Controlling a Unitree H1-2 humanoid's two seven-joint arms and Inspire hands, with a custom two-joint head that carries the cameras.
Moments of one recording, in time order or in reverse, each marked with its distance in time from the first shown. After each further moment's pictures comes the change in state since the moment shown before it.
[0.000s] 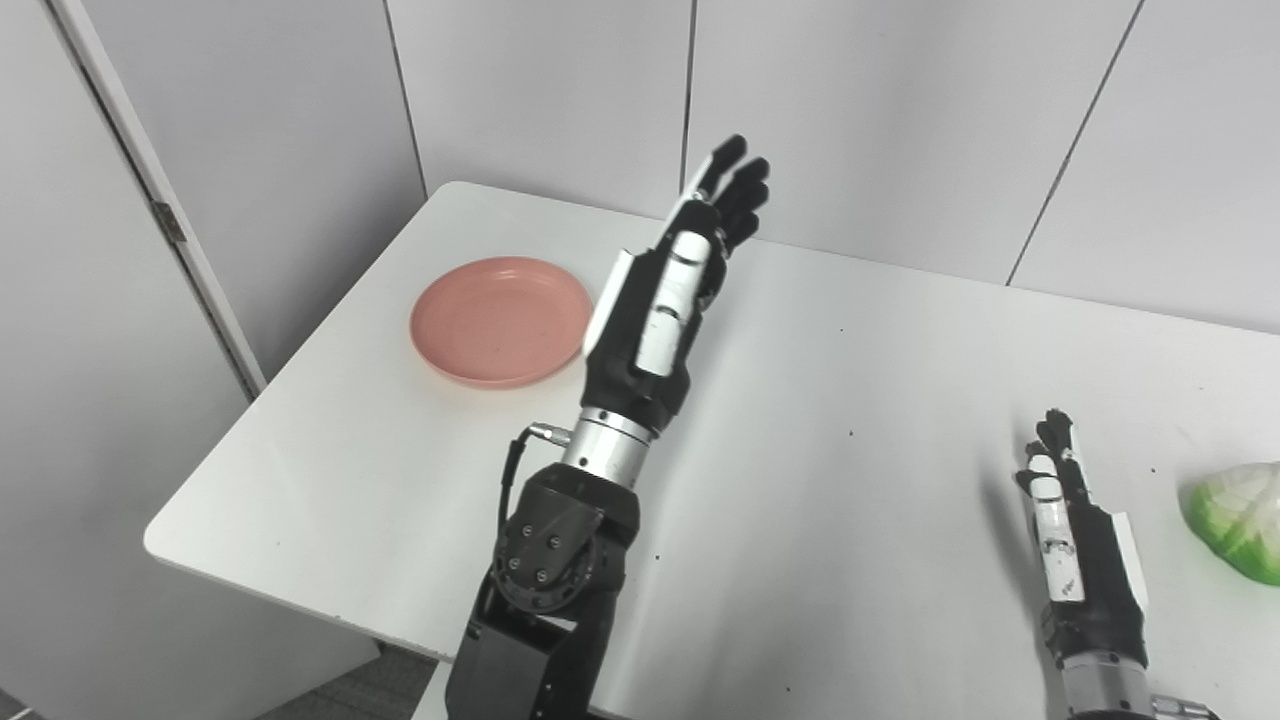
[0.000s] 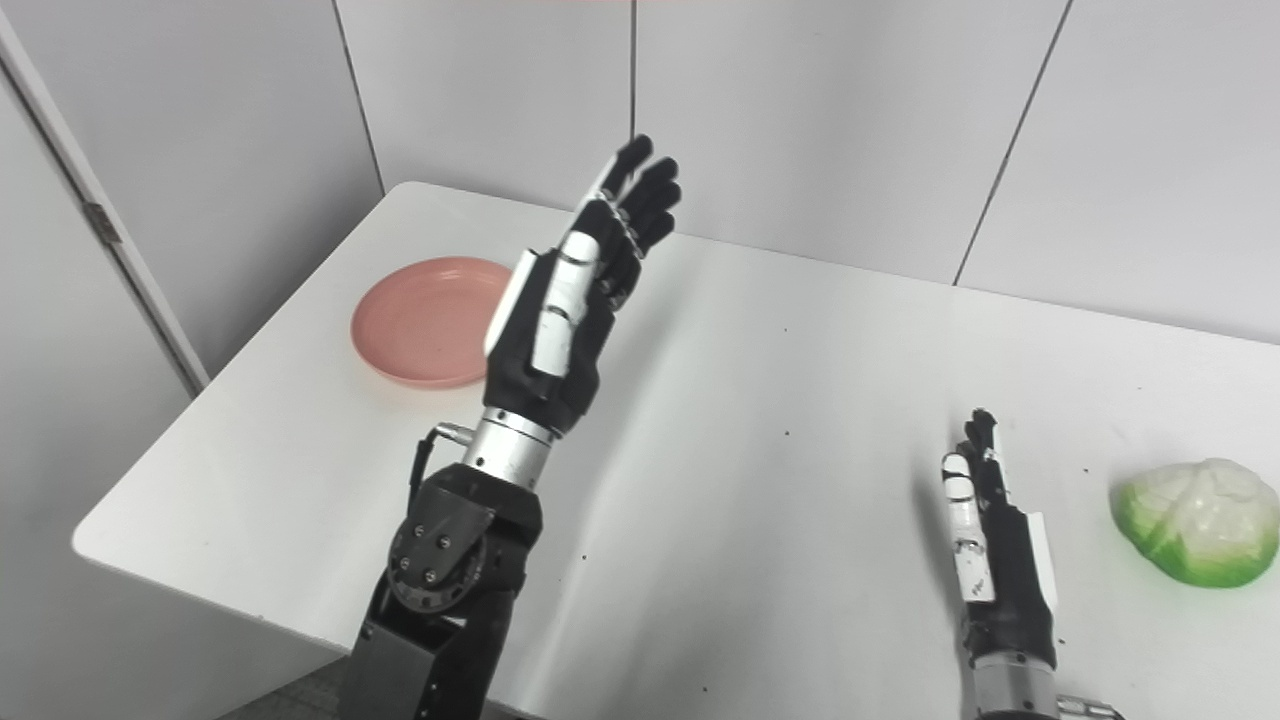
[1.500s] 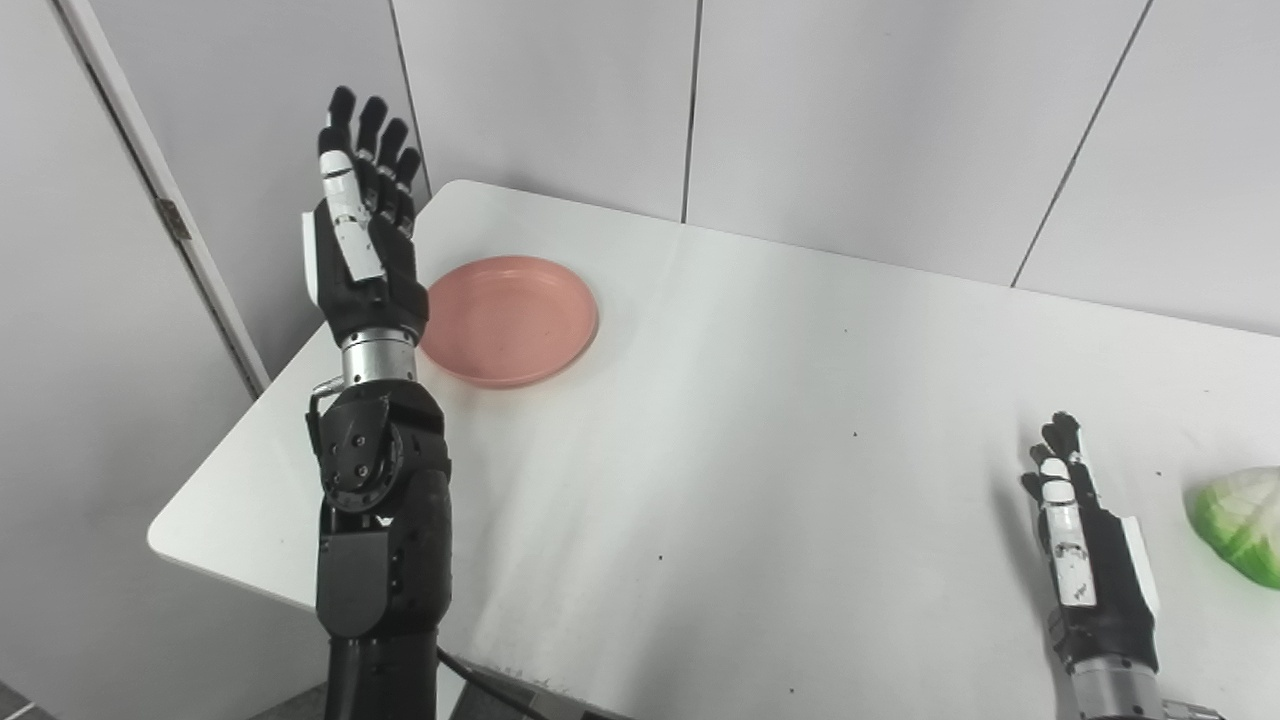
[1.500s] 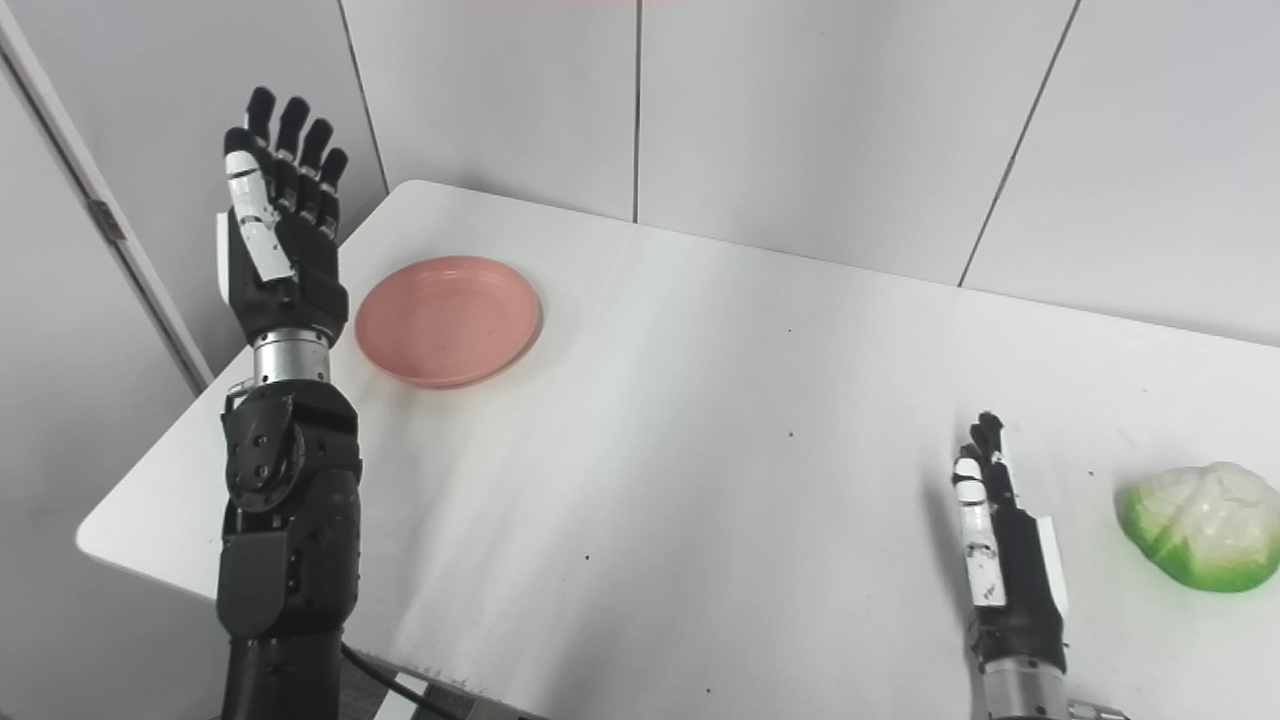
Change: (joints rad) left arm -0.108 0.180 0.424 0.212 -0.208 -0.105 0.169; right arm 0.000 -0.008 -0.010 0.001 0.028 0.000 0.024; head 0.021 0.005
